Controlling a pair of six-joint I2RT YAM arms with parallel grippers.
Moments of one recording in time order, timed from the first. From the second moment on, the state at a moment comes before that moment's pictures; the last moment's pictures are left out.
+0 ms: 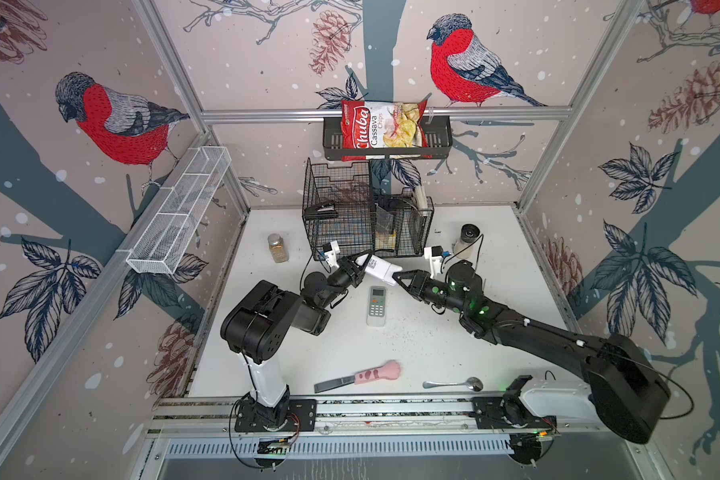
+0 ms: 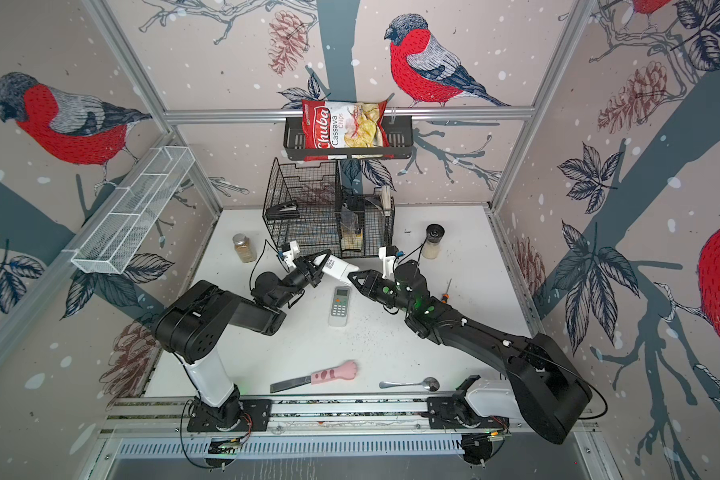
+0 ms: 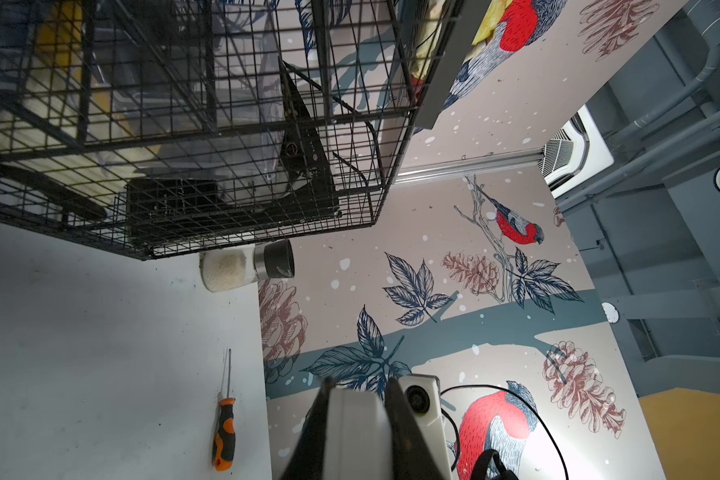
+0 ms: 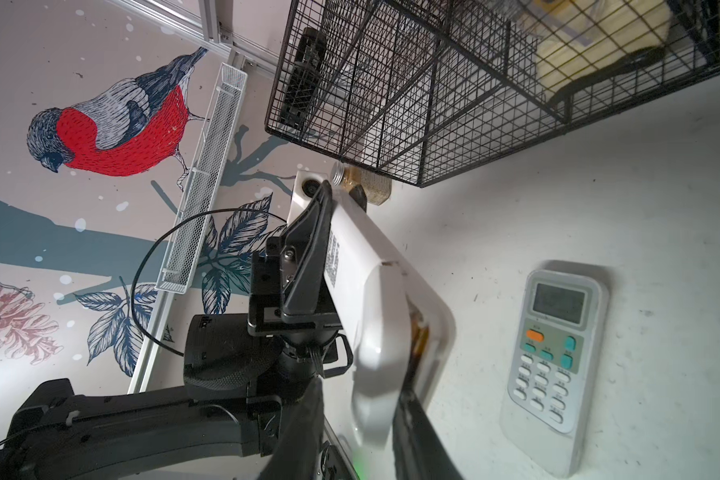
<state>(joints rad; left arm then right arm) -0.44 1.80 0.53 1.49 0.43 -1.55 0.74 1.27 0.62 0.43 -0.31 1.05</state>
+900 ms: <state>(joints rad) -0.44 1.79 0.53 1.49 0.44 -1.55 0.73 1.29 0.62 0.46 -0.33 1.05</state>
